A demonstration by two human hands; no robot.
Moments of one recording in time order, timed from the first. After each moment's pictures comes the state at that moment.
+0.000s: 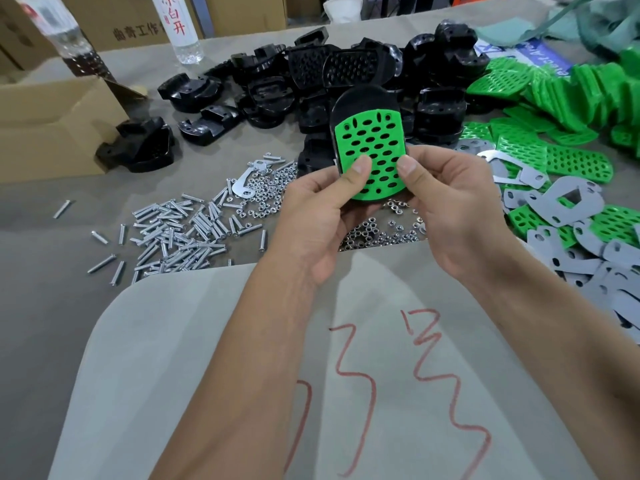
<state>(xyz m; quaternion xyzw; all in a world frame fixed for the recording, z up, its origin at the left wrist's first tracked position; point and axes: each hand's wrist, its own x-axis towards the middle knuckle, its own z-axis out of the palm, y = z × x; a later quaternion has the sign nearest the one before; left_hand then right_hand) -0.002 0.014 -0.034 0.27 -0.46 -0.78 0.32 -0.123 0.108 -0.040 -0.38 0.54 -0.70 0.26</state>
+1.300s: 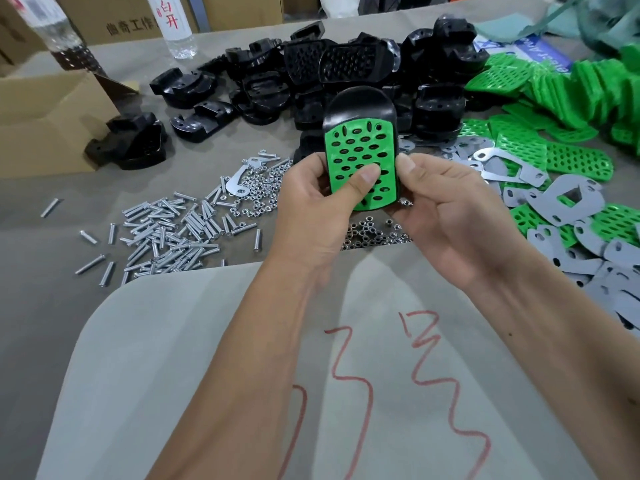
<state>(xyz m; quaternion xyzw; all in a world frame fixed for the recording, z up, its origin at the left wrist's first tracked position) -0.006 0.017 -0.043 0.25 -0.55 -0.70 0.39 -0.125 0.113 -0.039 -0.30 0.47 -0.72 0.41</state>
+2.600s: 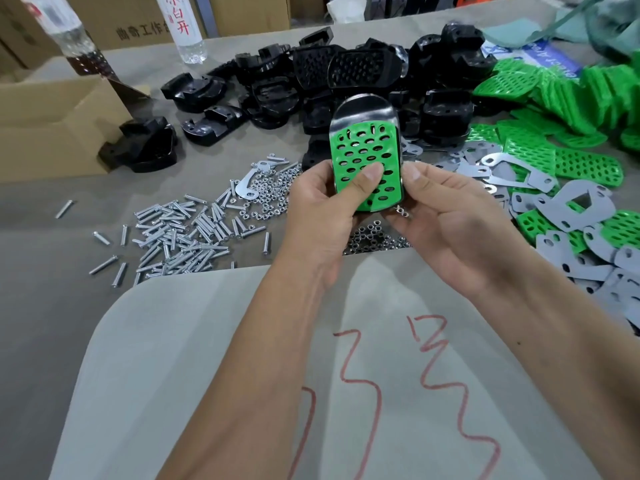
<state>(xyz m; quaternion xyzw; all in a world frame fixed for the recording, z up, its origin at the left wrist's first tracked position) -0.006 0.018 -0.037 0.25 -0.48 -0.76 0.36 -0.118 0.112 -0.036 -0.28 0.47 -0.72 0.43</state>
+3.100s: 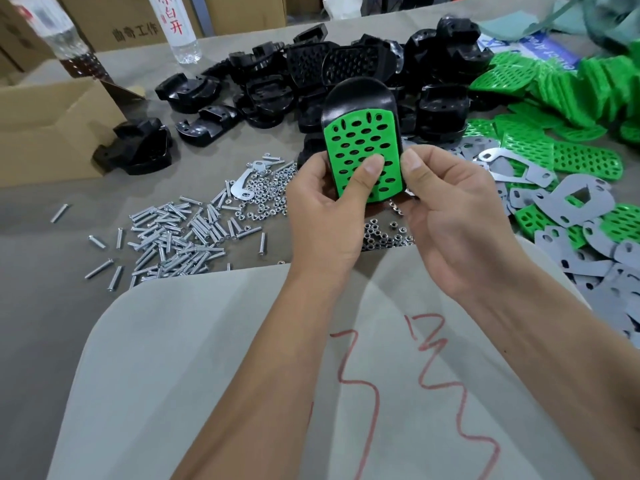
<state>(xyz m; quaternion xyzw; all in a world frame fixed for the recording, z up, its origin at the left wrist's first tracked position) -0.015 0.030 -0.041 0.27 -0.53 -0.66 0.46 -0.103 0.109 -0.034 -0.29 0.48 -0.76 0.32</state>
